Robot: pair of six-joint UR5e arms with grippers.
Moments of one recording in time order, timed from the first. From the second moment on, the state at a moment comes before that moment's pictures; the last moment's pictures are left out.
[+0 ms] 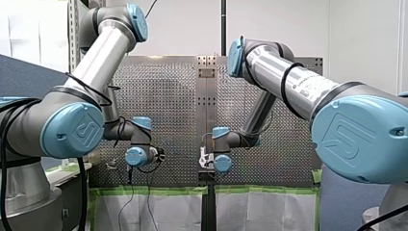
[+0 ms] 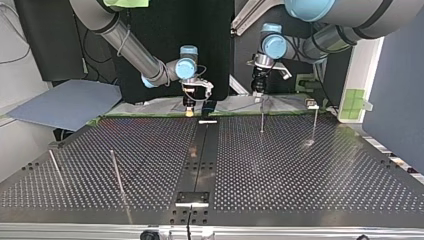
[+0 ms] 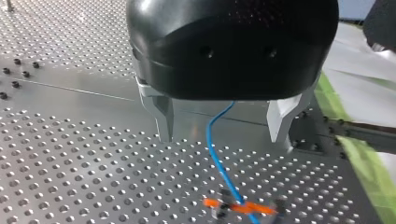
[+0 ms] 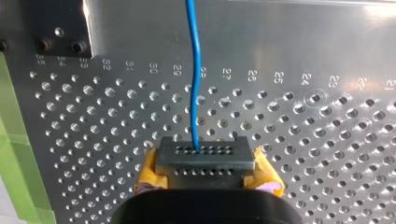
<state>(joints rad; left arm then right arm) -0.20 -2.22 -2.15 -2.04 -1.62 -1.66 2.27 -0.50 1.32 -0.68 1.92 1.58</state>
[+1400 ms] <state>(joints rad) -0.30 -2.29 -1.98 -2.14 -1.84 -1.68 2.28 -0.50 1.32 -0.68 1.92 1.58</state>
